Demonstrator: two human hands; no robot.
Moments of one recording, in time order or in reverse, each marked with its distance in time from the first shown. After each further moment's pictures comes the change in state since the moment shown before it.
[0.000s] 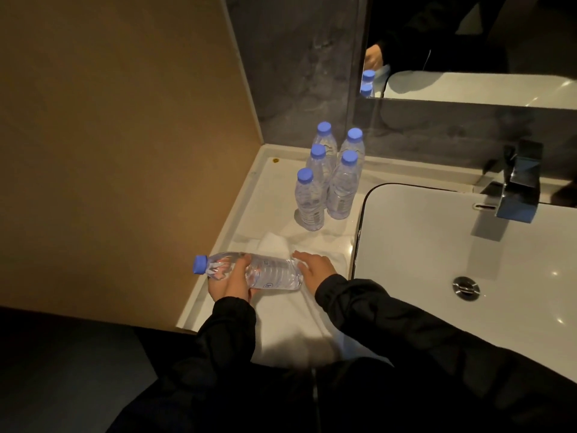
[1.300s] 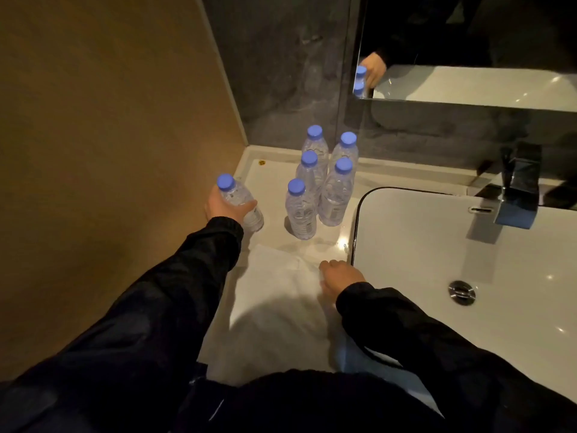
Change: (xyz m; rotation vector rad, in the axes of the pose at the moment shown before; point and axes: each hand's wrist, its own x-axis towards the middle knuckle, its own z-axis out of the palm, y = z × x) left_hand 0.099 0.078 0.126 0.685 -0.223 0.444; right_hand 0.024 0.042 -0.032 -0.624 -0.092 0.063
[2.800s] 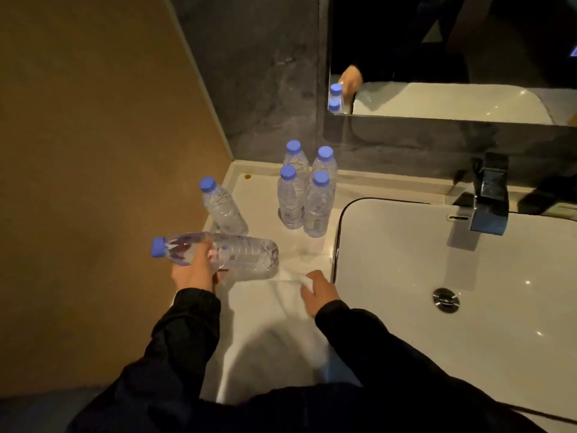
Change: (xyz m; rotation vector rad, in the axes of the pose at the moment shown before) left_hand -0.091 -0.025 -0.029 -0.579 0.180 -0.278; right_hand -0.015 -0.010 0.007 0.796 0.097 0.241
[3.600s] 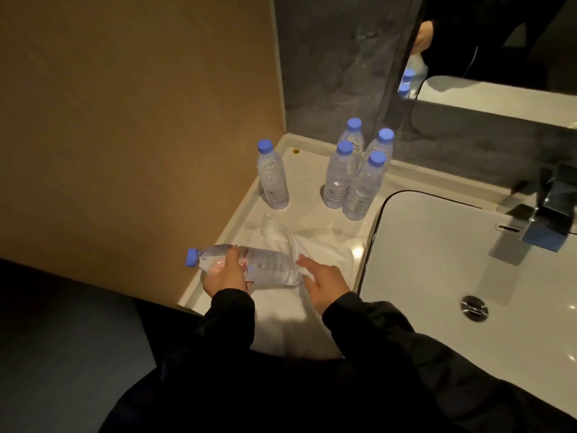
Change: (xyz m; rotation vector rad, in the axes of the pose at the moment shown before) left_hand -0.040 -0.048 -0.065 -0.127 0.272 -0.230; right_hand -0.058 -0.032 0.020 -0.229 -0.168 -0.433
